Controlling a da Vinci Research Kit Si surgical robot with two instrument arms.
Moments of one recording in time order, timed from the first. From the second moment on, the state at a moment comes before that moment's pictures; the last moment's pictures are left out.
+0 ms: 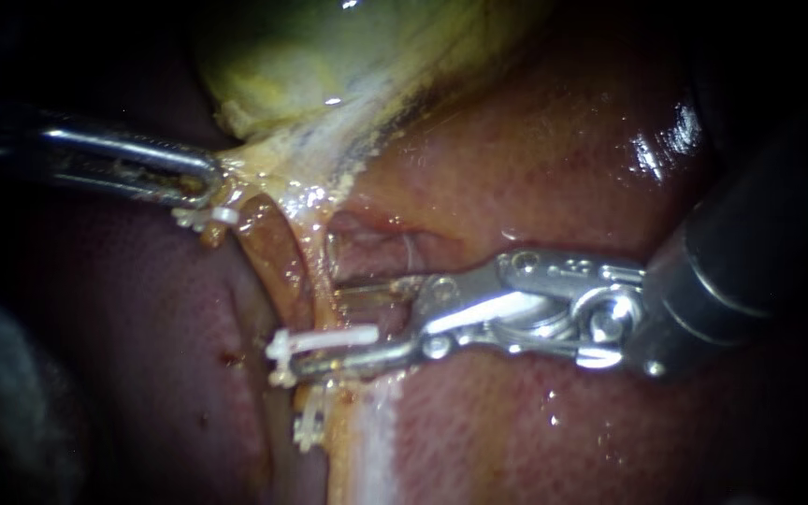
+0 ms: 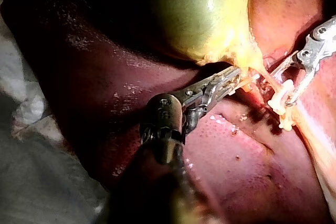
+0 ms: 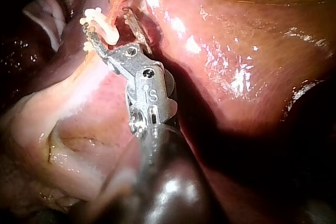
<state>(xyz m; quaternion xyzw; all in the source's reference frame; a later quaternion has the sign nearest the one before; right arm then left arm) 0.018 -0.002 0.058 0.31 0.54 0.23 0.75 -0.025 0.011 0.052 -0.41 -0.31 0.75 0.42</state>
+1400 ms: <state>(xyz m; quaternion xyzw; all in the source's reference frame) 0.003 0.001 0.055 0.23 0.56 0.11 0.79 -0.030 0.011 0.056 -0.41 -0.30 0.75 0.41</state>
